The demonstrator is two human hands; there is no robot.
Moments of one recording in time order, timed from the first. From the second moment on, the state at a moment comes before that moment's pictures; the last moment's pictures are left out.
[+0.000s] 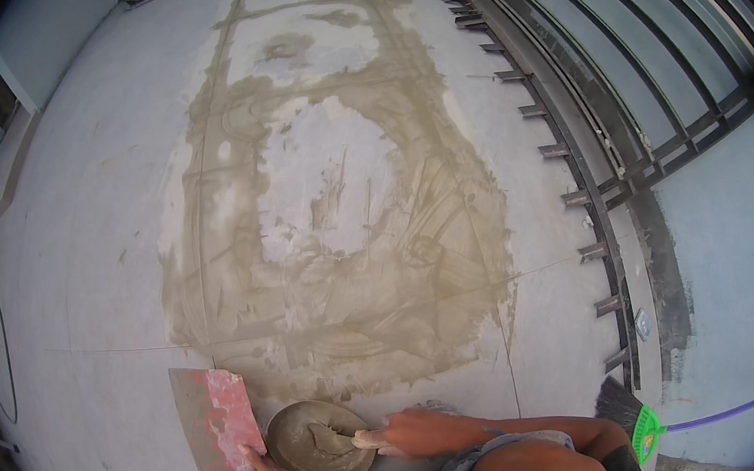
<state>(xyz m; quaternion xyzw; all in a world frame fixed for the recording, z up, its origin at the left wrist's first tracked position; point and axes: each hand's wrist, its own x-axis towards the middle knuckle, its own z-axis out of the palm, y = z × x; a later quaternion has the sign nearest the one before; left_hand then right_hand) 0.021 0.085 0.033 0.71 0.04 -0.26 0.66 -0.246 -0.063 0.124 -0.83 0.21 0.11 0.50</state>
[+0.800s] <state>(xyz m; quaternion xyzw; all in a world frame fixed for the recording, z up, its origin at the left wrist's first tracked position) 0.033 0.091 0.029 0.59 0.02 -0.34 0.73 -0.250 -0.052 0.138 -0.84 0.26 0.07 0.47</state>
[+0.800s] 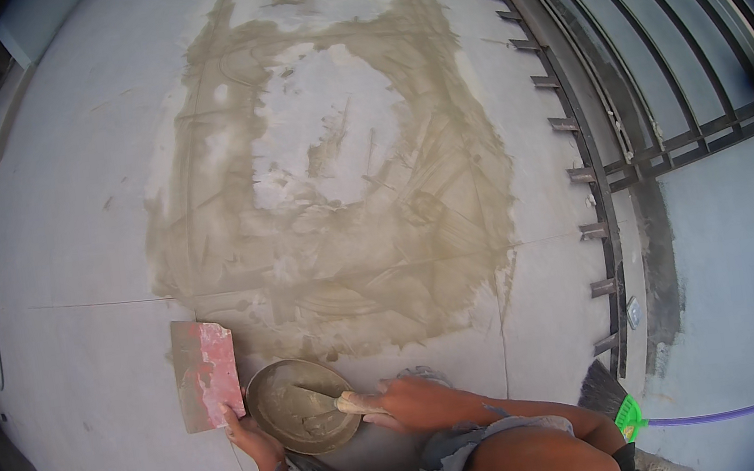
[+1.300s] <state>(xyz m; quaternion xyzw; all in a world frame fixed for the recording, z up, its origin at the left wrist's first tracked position) 0.014 0.074 0.043 0.56 0.04 -0.36 0.75 -0.273 -0.054 0.146 -0.82 0.31 0.13 0.47</state>
